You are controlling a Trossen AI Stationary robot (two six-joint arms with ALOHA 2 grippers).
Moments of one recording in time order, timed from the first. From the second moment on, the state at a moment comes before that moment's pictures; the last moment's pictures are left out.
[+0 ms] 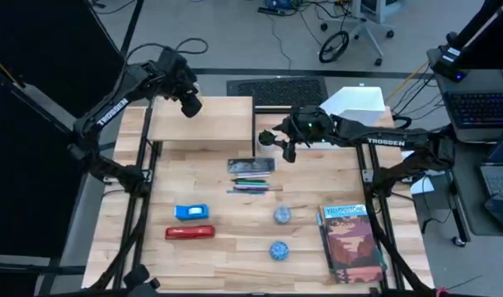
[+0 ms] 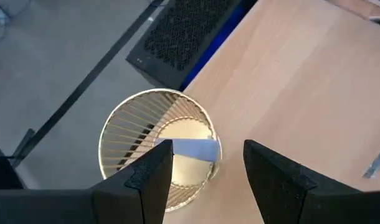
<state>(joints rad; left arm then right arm) 0.87 1.42 1.55 -1.09 -0.02 0.25 -0.34 1.36 1.00 -0.16 -0.05 -0.15</state>
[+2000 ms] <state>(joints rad) 0.87 1.25 1.60 -1.05 -0.02 0.24 -0.34 1.36 1.00 -0.11 -0.05 -0.15</state>
